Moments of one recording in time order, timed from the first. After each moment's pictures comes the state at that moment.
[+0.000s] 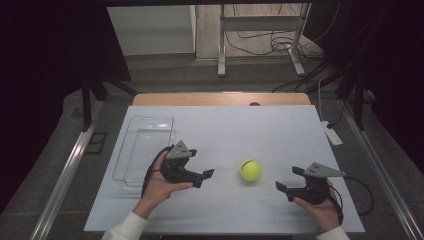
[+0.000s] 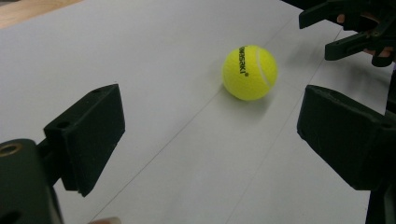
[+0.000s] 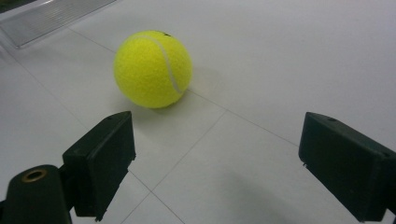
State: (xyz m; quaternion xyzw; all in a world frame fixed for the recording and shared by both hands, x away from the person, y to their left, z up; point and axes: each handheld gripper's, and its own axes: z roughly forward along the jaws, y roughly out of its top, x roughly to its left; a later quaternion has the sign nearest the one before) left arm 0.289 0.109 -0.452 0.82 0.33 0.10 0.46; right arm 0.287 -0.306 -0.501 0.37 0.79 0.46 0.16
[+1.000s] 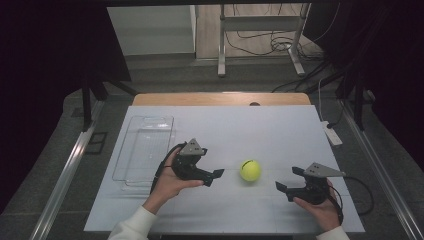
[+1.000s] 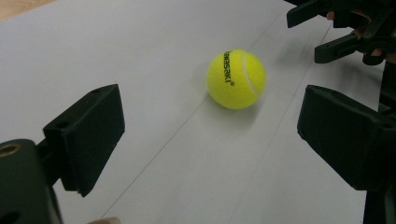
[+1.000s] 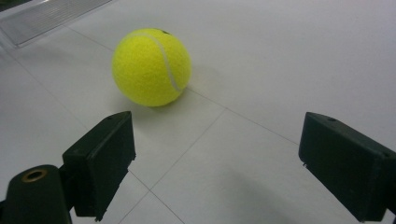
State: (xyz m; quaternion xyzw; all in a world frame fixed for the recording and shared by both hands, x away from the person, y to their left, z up) left arm 0.301 0.082 -0.451 0.83 0.31 0.08 0.45; right arm 0.287 -0.306 -0.503 0.37 0.79 0.46 0.16
